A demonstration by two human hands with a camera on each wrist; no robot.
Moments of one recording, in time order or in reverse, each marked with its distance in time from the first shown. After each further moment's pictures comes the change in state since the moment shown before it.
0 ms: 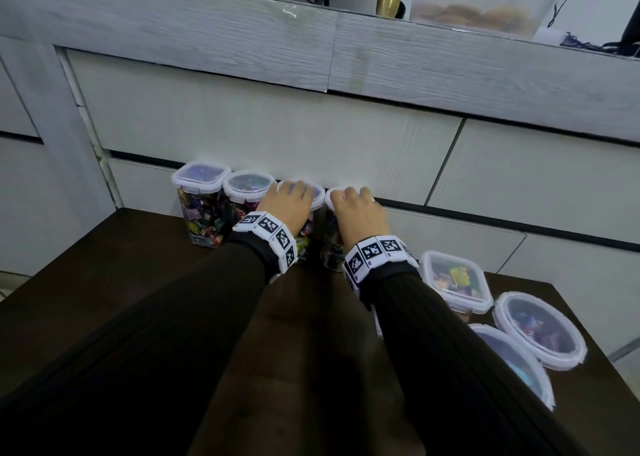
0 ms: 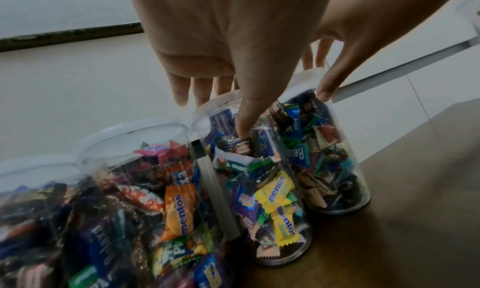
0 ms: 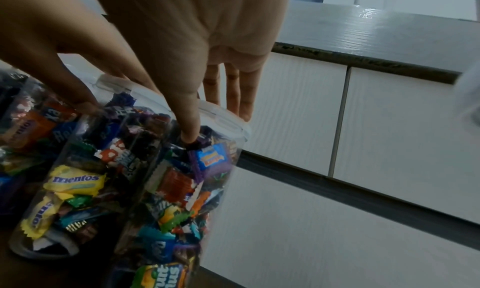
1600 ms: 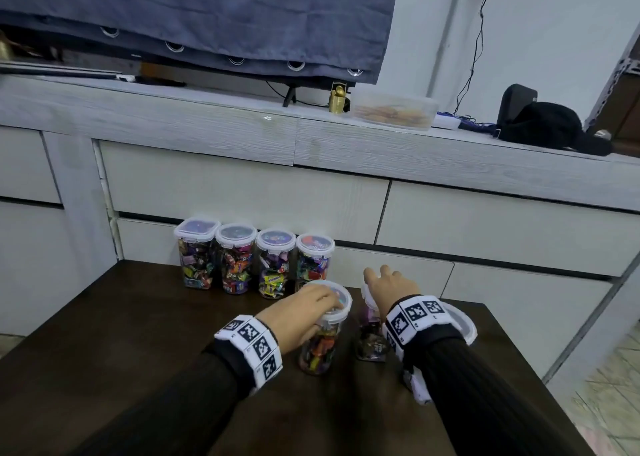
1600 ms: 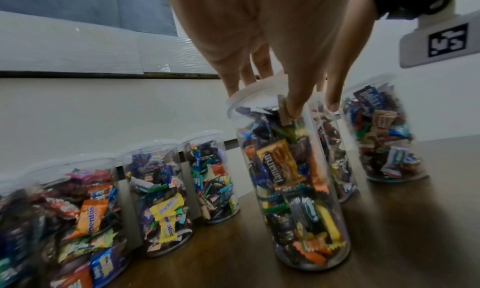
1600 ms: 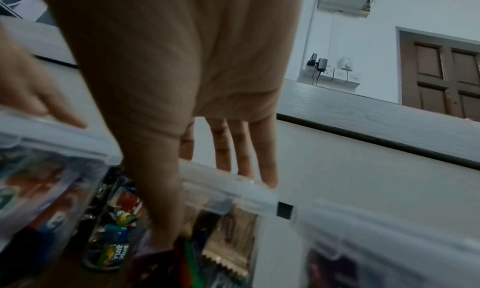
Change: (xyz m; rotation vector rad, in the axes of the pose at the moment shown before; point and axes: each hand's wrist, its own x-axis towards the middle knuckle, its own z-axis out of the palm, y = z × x) left_hand -0.131 0.073 -0.046 -0.548 0.159 0.545; right_hand -0.131 0.074 -0.055 -0.055 -0.330 0.157
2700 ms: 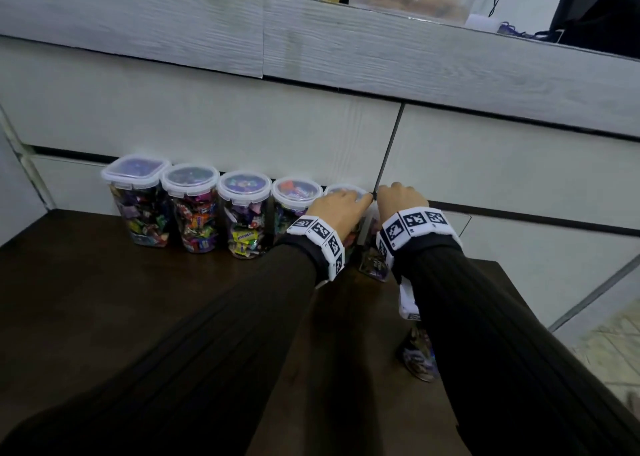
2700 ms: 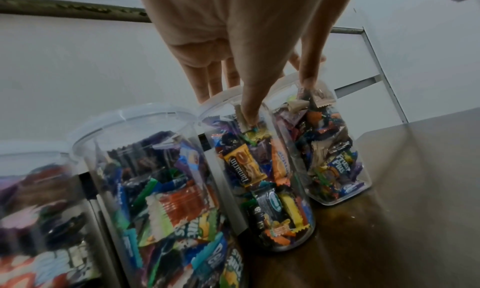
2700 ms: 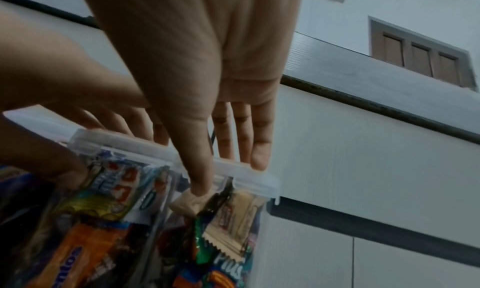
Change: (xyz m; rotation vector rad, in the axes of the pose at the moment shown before) left_hand 0.173 -0.047 0.046 0.262 -0.001 -0.269; right_hand 0.114 0.035 0.006 0.038 0.122 0.150
